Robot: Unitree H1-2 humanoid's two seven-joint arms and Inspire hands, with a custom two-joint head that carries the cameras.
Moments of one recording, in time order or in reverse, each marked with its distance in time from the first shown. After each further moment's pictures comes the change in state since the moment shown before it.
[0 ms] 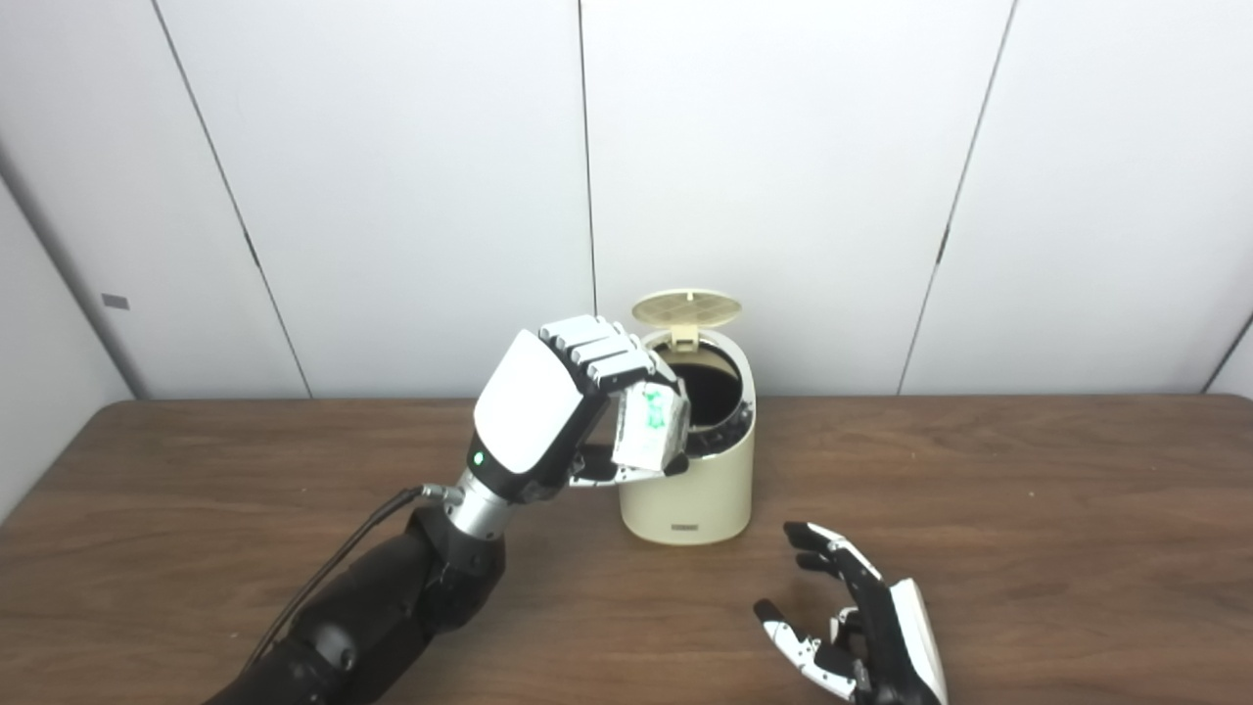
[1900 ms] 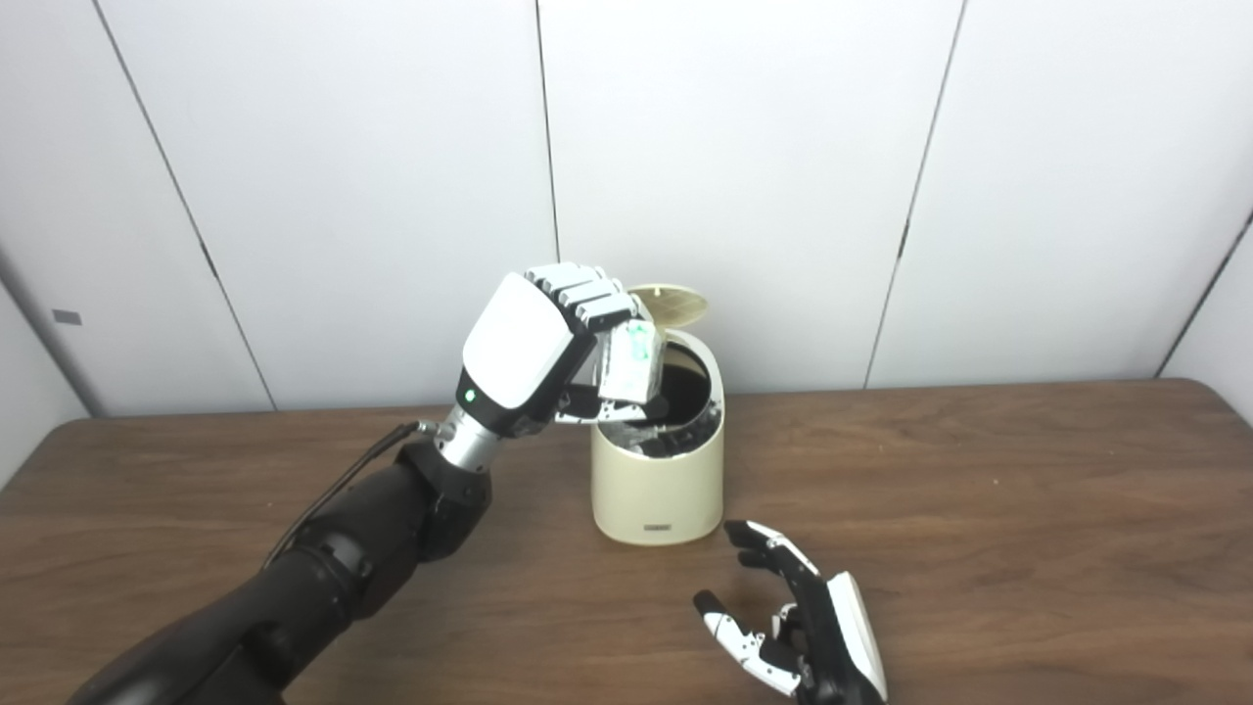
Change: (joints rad) left arm -0.232 -0.050 -0.175 0.361 -0.037 -0.017 0.172; right arm -0.002 0.036 0.037 0.010 -0.035 0.026 0.000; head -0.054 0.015
